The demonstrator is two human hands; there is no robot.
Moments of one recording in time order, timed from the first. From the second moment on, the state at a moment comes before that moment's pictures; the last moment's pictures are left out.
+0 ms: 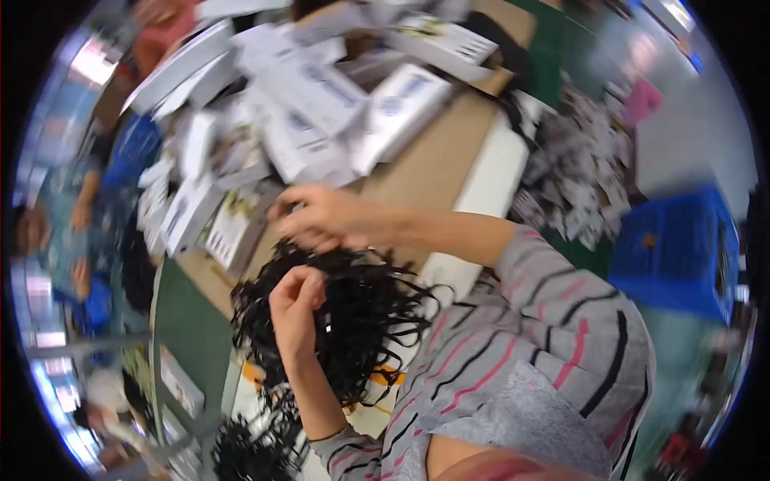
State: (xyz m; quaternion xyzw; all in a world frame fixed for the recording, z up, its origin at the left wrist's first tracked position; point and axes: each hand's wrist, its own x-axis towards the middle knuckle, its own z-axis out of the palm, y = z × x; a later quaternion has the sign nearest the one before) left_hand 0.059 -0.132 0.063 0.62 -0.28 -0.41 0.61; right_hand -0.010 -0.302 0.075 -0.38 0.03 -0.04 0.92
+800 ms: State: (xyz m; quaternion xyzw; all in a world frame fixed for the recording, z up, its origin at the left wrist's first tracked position) left_hand 0.077 -0.057 0.103 0.65 -0.29 0.26 0.65; right_hand 0.094 -0.296 0.195 -0.85 -0.22 -0.47 0.14
